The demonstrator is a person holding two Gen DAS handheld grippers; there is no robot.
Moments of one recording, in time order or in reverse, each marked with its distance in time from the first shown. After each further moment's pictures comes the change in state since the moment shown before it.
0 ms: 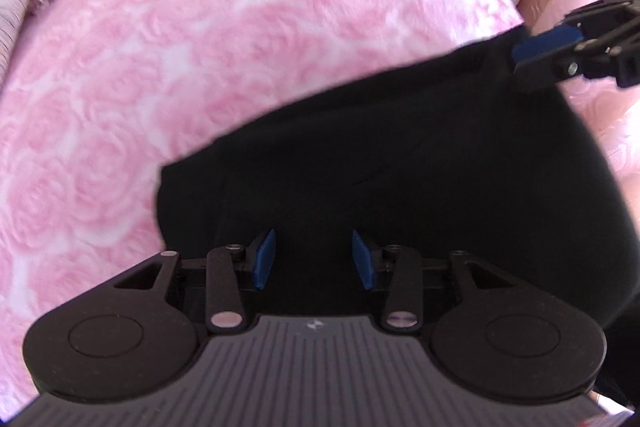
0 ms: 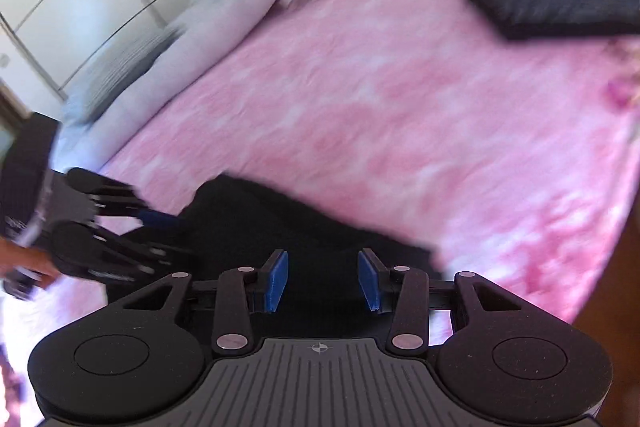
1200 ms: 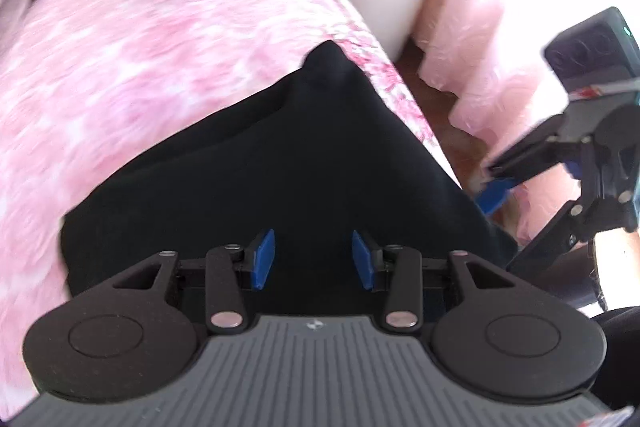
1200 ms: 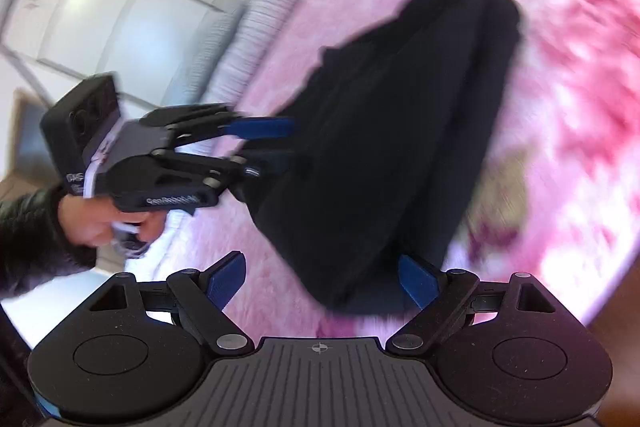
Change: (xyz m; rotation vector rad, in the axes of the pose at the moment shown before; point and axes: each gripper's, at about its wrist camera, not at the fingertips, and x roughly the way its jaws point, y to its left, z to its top) left arm -0.049 -0.088 -0.021 0.219 -0.179 -0.188; right arm -0.023 0.001 -0.131 0.257 0.024 0.509
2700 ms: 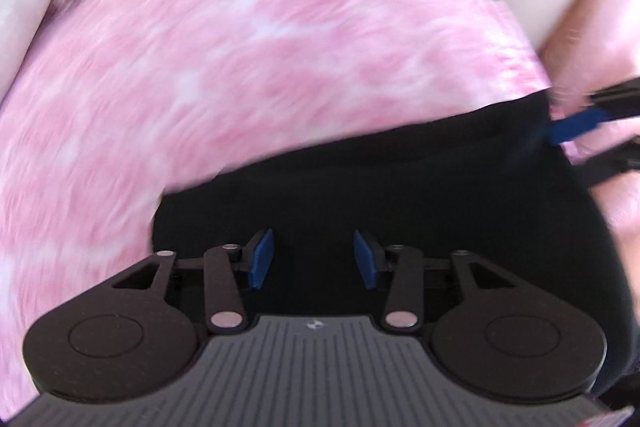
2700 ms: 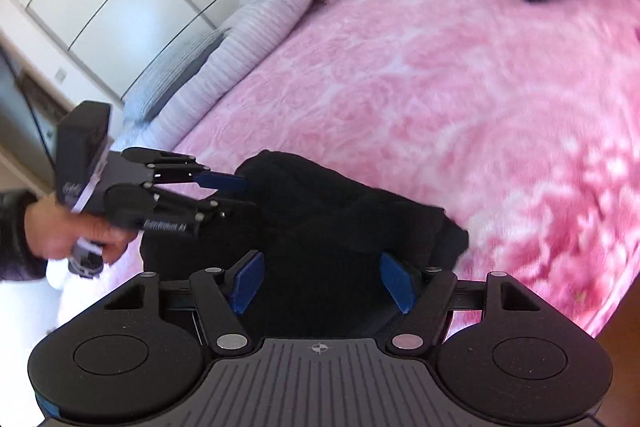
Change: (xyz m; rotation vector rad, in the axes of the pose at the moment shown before) left arm 0.035 0.113 -0.014 -0.335 0.051 0.238; right arm -0.006 -0.013 0.112 -0.273 -0.037 -0.265
